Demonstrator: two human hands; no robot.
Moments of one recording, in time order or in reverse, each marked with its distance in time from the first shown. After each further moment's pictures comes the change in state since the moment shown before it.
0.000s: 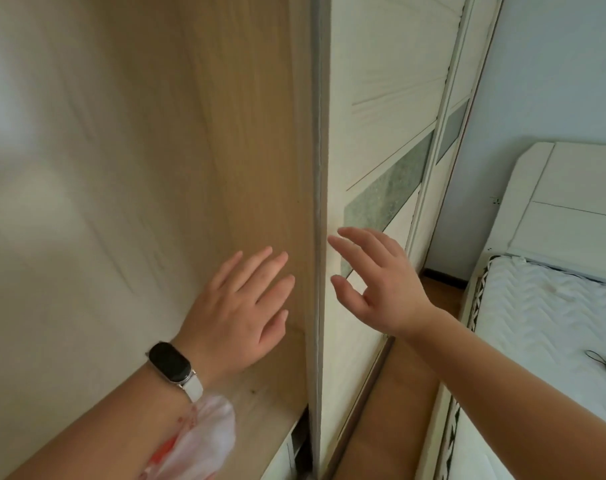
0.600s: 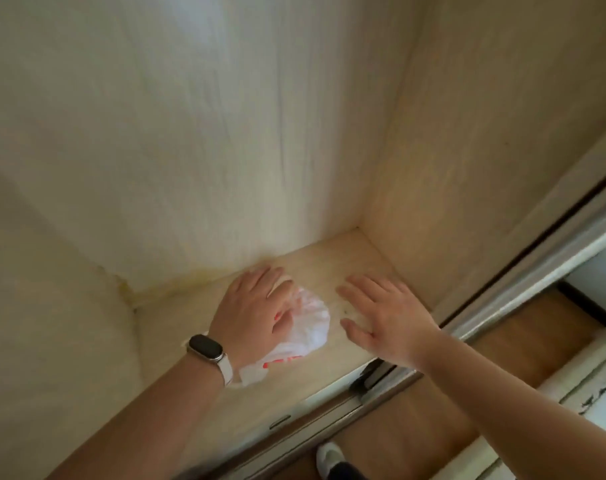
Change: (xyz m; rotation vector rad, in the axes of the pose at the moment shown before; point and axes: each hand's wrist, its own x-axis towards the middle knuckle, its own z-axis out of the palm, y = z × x) left_hand -0.262 -0.037 0.032 -0.105 -0.401 -0.687; right_hand -0.045 -0.163 0.170 0.164 -0.693 -0.278
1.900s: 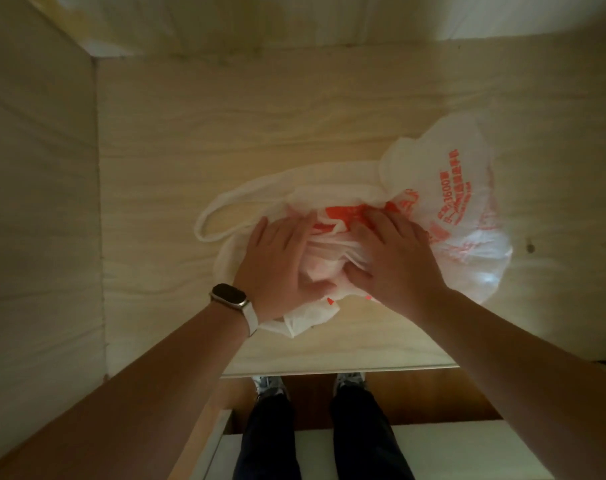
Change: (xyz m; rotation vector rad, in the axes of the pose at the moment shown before) left_hand -0.098 -0.110 0.413 -0.343 -0.319 -0.597; right_hand 0.106 0.007 0.468 0.179 -0.459 -0.171
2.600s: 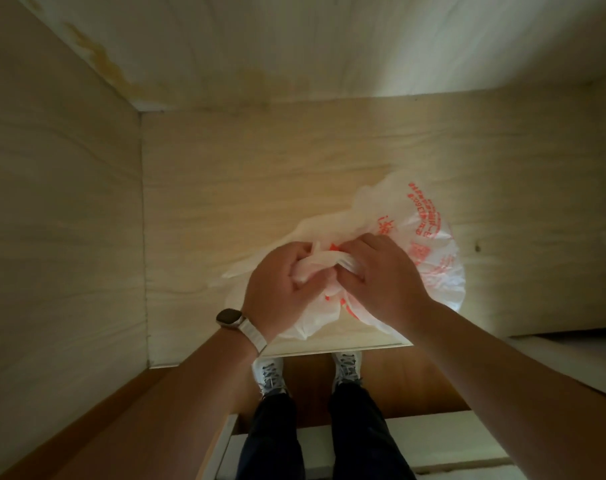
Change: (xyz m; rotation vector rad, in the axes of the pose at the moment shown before) left_hand -0.031 0.071 -0.090 -0.603 0.144 -0.222; right_hand -0.033 -0.042 -0.097 0.322 0.105 0.046
